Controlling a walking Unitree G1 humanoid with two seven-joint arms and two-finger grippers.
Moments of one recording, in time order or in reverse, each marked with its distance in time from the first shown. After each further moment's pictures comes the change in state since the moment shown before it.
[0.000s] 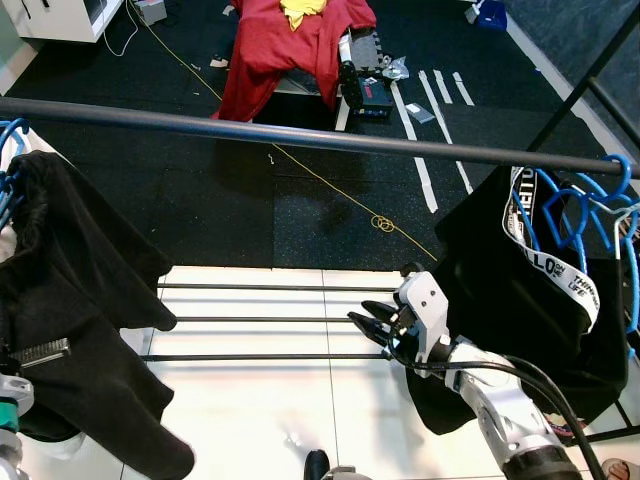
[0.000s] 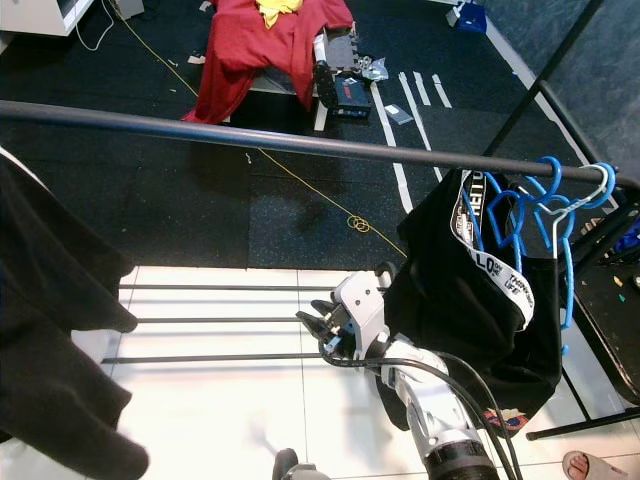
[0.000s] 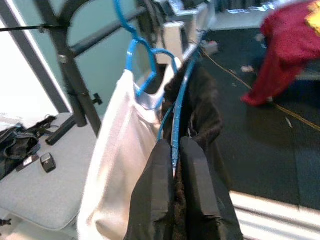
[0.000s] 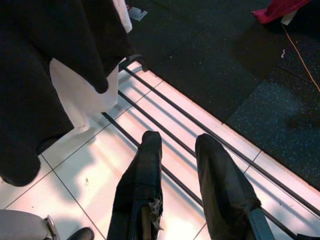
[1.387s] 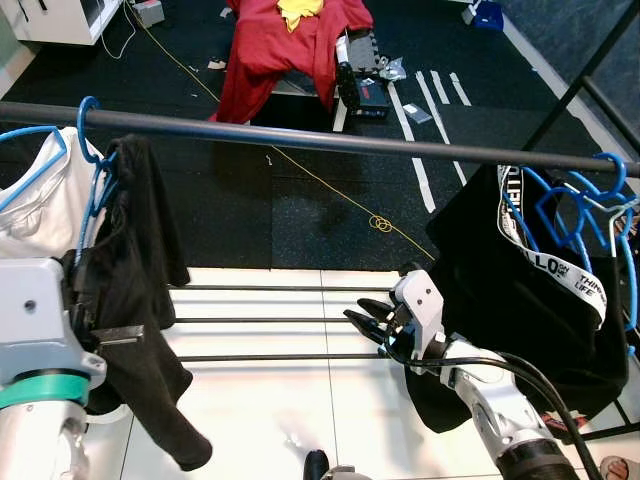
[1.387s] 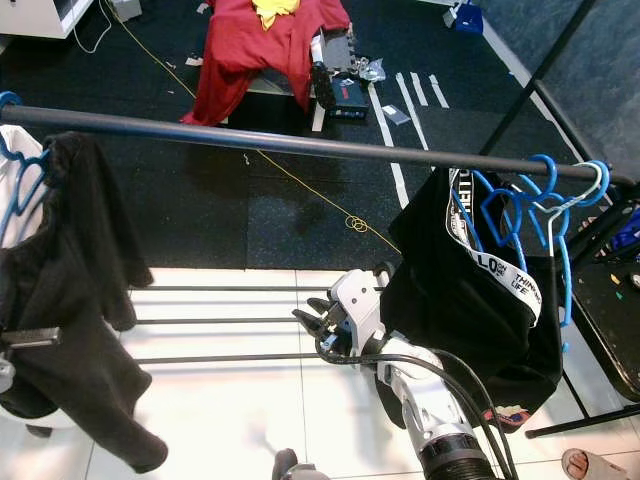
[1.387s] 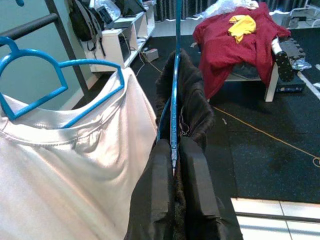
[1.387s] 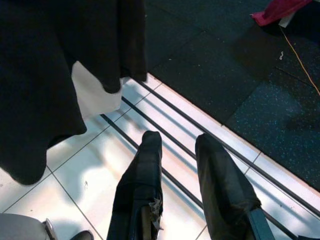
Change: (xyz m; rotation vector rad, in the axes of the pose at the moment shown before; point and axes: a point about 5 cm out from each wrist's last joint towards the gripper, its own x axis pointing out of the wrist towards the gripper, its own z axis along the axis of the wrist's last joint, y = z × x) left arm 0.011 -0.054 0.001 -0.076 -0.014 -0.220; right arm 0.004 0.000 -0.002 0.002 -0.011 0.000
